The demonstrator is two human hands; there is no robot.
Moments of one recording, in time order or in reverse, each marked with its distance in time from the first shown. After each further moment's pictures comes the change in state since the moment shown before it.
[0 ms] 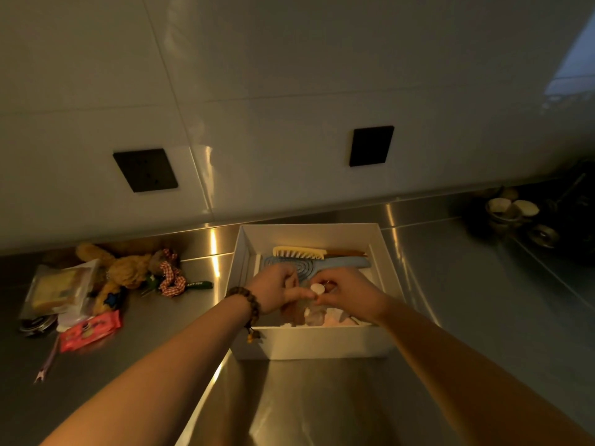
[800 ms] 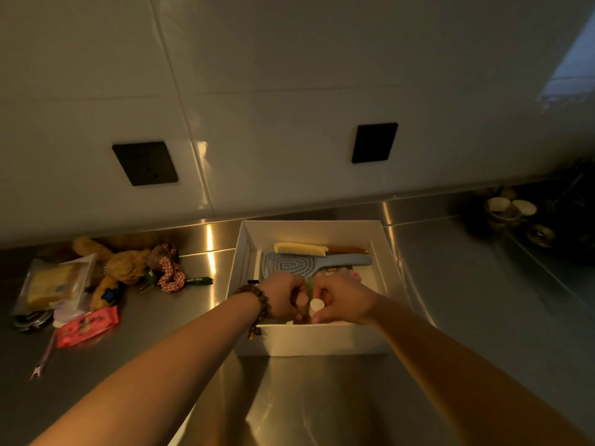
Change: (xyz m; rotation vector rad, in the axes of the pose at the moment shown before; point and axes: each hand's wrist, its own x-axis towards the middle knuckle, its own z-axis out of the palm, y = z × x) left_hand 0.006 -0.007 0.012 0.373 -0.192 0.020; right_hand 0.004 -0.004 0.011 -0.303 -0.147 0.057
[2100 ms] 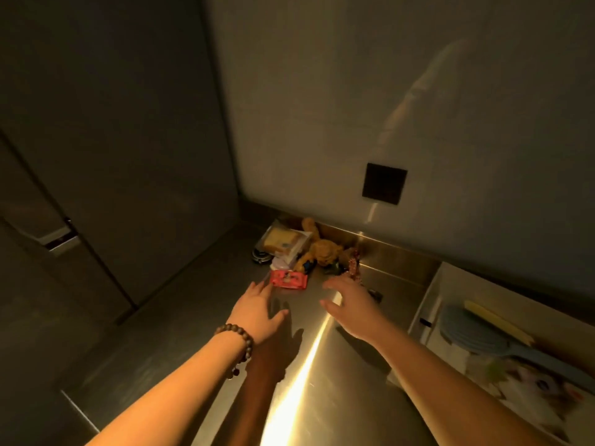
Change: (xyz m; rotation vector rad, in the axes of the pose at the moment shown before) left_hand -0.274 -0.160 0.017 -0.105 0.644 -0.860; right_hand 0.093 -0.213 0.123 0.032 -0.028 -0.467
